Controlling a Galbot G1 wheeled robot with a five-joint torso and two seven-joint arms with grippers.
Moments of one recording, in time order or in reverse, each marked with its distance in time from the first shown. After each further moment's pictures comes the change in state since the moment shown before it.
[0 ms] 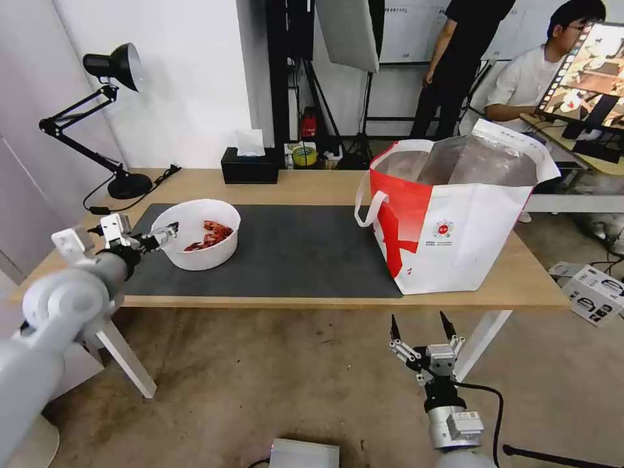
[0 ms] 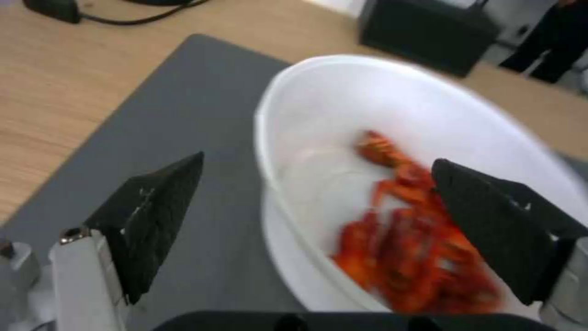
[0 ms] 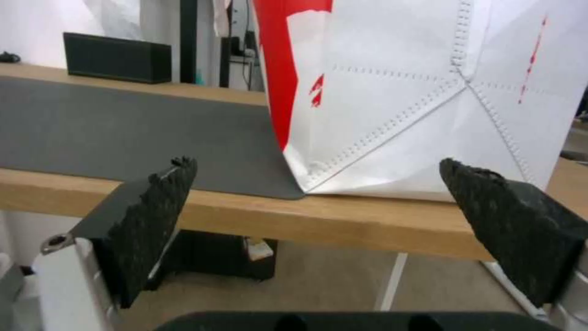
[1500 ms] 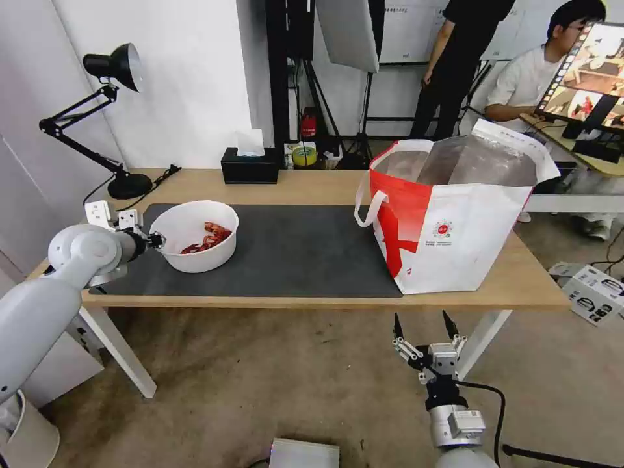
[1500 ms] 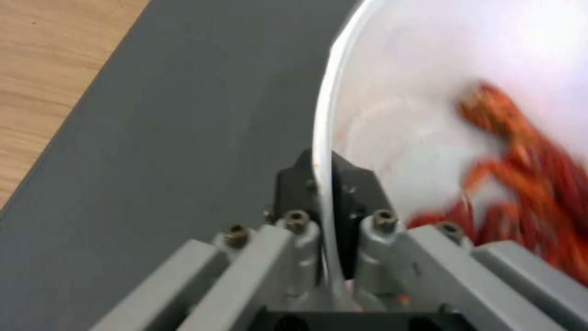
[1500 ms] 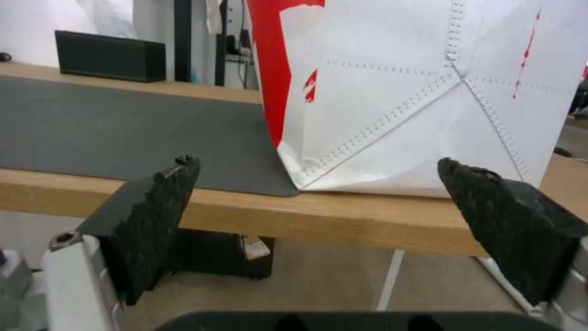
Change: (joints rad) left arm -0.306 0.040 0.269 0.178 -0.162 0.223 -0.144; right arm 0.004 0.008 0.002 -0.008 0.001 0.000 0.004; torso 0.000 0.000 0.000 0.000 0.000
